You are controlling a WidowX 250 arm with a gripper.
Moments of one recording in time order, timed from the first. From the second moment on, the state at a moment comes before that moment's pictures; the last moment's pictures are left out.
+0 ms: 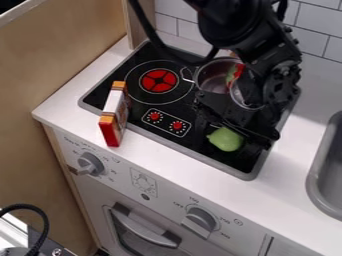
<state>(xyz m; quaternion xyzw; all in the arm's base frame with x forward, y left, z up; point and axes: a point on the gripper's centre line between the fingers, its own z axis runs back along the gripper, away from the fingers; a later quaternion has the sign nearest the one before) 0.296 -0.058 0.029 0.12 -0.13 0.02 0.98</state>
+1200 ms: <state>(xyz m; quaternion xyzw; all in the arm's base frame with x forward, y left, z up) 0.305 -0.053 0.076 0.11 -0.05 0.03 0.99</state>
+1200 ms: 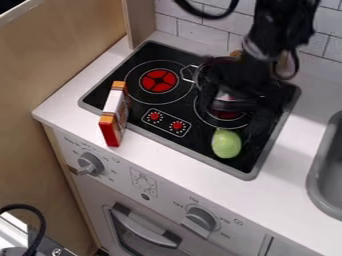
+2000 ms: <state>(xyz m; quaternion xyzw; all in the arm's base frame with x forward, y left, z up) 0.321 0.039 0.118 0.03 -0.04 -0.03 1.00</state>
